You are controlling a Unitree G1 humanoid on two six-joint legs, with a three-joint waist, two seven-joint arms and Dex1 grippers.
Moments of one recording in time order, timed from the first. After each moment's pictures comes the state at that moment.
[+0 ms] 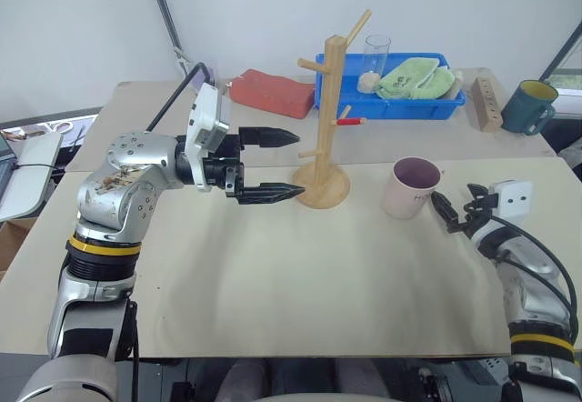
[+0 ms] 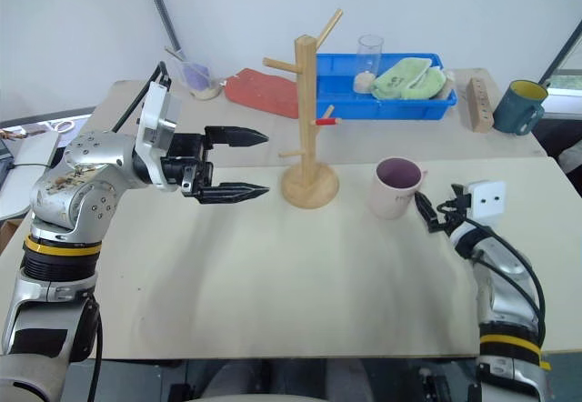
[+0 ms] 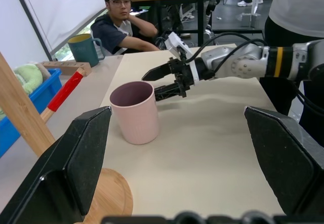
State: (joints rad) left arm -0.71 0.61 -0.03 -0.10 -0.59 0.50 -1.23; right arm -0.26 -0.55 -0.31 0.34 0.30 0.05 0.58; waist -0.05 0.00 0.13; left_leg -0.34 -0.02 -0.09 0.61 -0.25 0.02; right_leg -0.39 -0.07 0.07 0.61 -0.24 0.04
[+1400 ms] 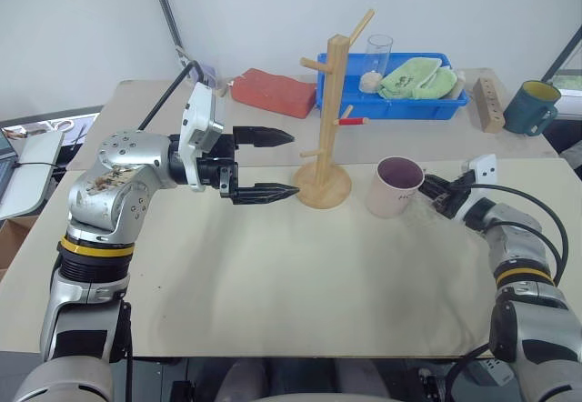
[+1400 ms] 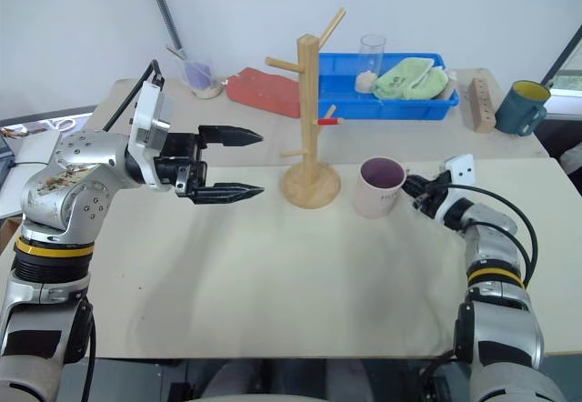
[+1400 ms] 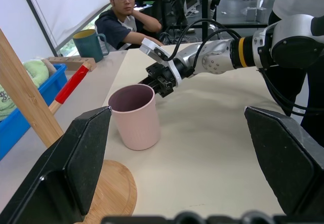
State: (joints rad) left arm -0.70 0.64 -0.02 -0.12 -0.59 0.50 -1.23; right arm -0.68 -0.58 -0.24 0.99 0.23 -0.15 0.96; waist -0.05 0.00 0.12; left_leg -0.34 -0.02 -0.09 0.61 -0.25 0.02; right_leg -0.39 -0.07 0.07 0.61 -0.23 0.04
